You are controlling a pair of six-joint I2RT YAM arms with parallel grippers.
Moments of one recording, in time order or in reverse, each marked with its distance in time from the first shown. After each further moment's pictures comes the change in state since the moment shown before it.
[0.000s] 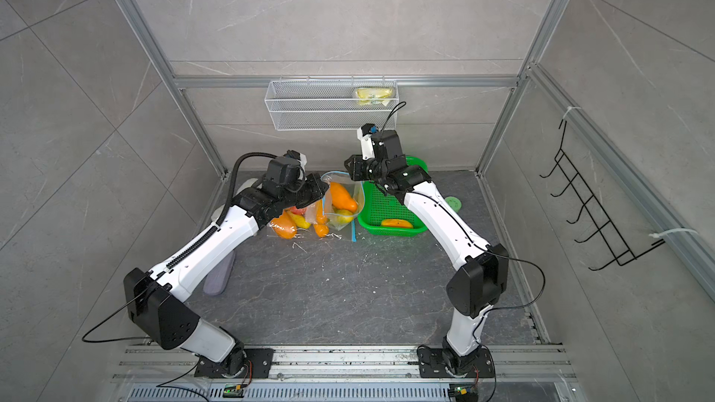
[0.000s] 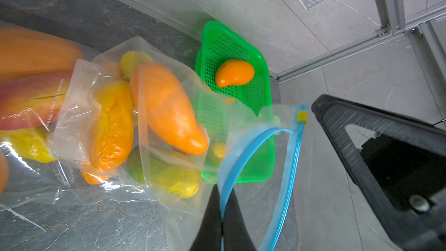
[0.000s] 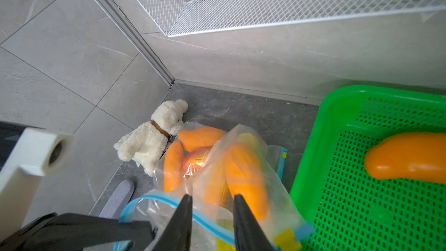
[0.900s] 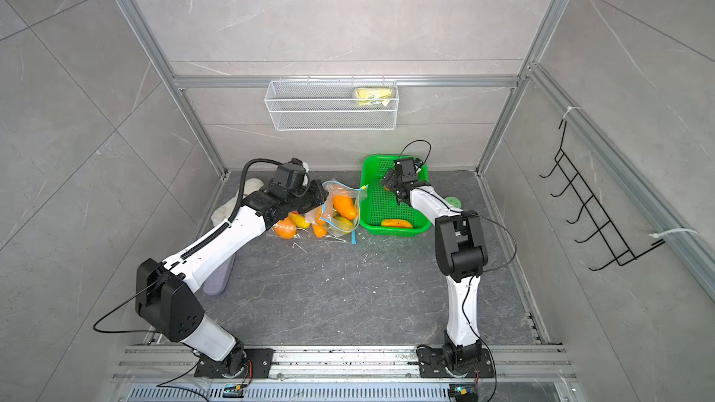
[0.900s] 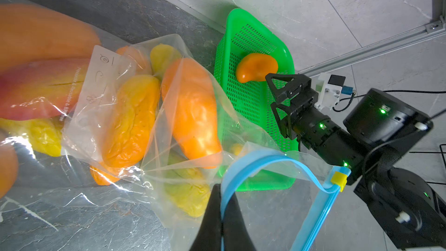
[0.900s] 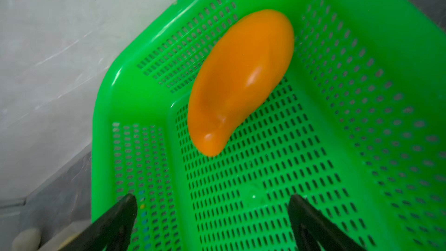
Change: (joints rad) left arm 0.018 0.034 -0.066 0.039 -0.022 0.001; right arm -0.257 0.380 -0.095 0.191 0.373 0.475
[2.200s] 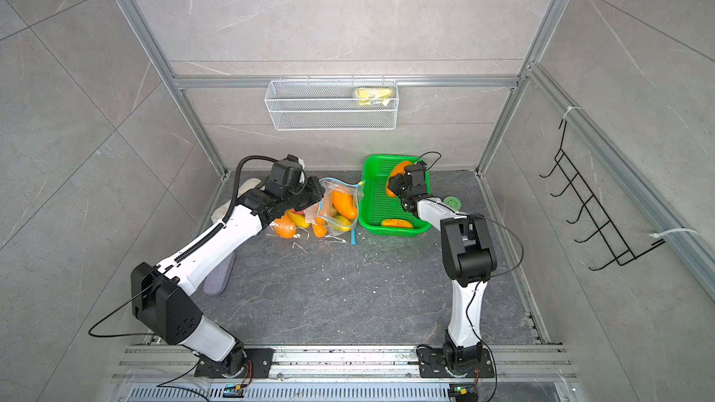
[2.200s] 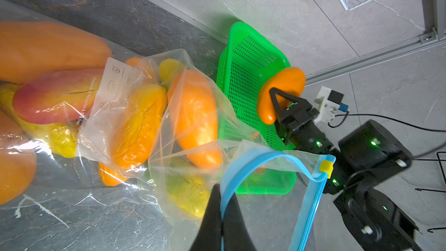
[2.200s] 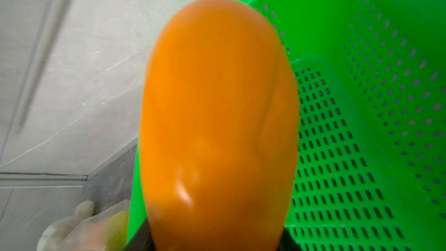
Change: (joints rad) left arm 0.006 -0.013 0.032 -0.032 -0.027 0.000; right arm -0.036 -0.165 -0.336 0.426 -0.226 -0.060
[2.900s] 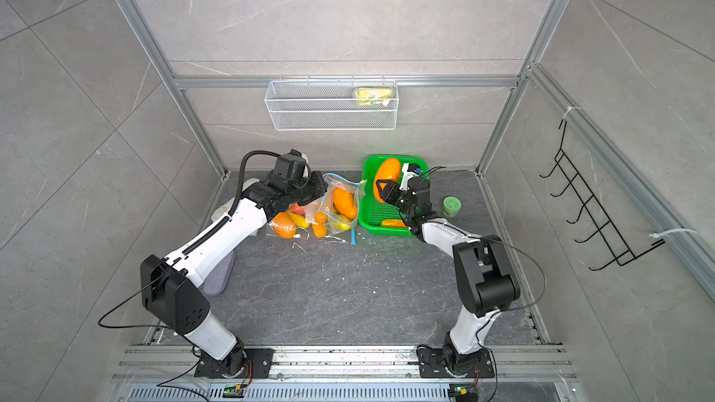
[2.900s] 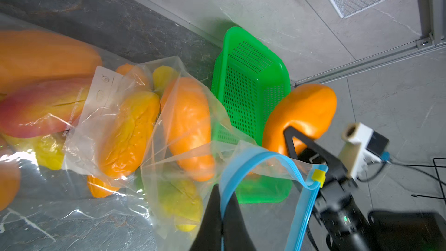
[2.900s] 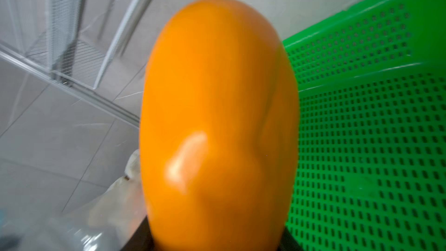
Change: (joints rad) left arm 0.001 0.092 0.134 -0.025 0.009 -0.004; right arm 0.086 -0.321 -0.354 0.333 -0.203 -0.090
